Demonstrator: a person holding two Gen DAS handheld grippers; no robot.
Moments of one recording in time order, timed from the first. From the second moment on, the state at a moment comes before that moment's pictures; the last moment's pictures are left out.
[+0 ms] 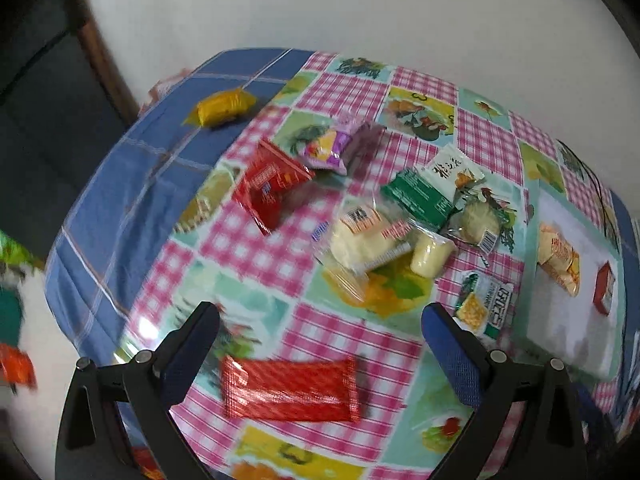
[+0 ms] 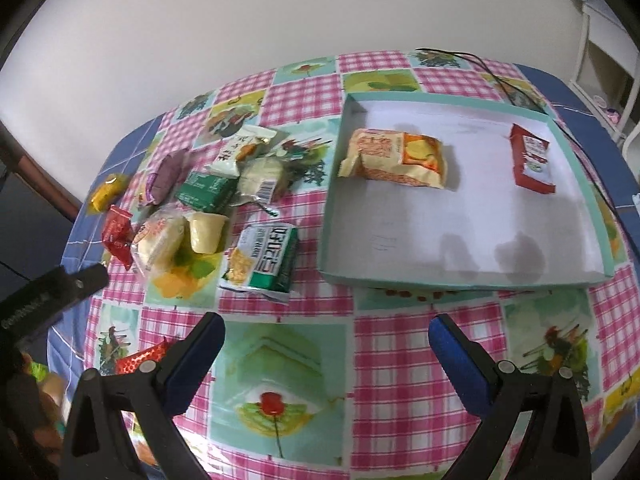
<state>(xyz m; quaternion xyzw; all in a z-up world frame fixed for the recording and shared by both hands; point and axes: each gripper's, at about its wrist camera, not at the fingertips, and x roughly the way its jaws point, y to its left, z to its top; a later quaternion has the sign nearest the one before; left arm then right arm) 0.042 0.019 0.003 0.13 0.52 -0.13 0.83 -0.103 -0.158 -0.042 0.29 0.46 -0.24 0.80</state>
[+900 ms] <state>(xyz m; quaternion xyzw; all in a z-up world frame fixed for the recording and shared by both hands) 0.031 0.071 -0.082 0.18 0.62 -0.14 0.75 -0.073 -0.135 -0.064 0.27 0.54 -0.20 0.77</state>
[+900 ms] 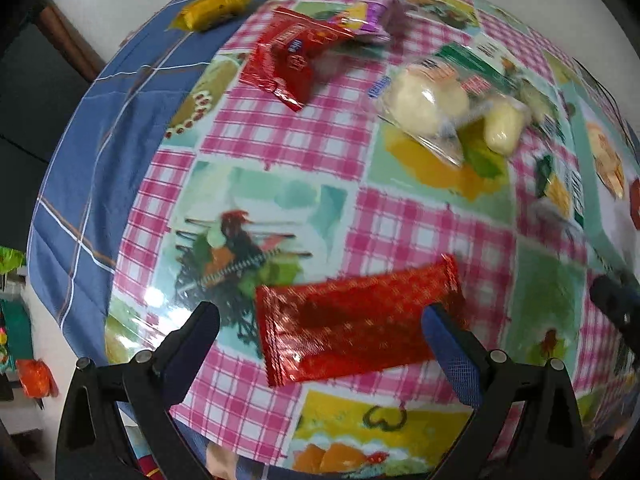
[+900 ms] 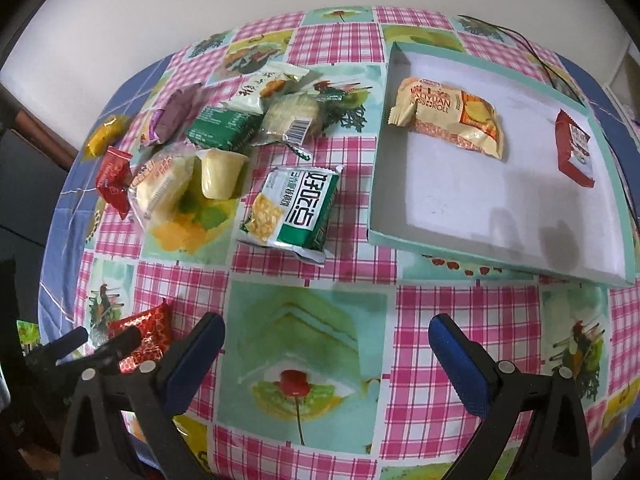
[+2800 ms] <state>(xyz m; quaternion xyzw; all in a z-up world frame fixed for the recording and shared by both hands) 0.101 0.055 -0.104 0.13 0.60 -0.15 0.78 -0.002 -0.148 -0.073 0.25 0.50 -0.18 0.81</state>
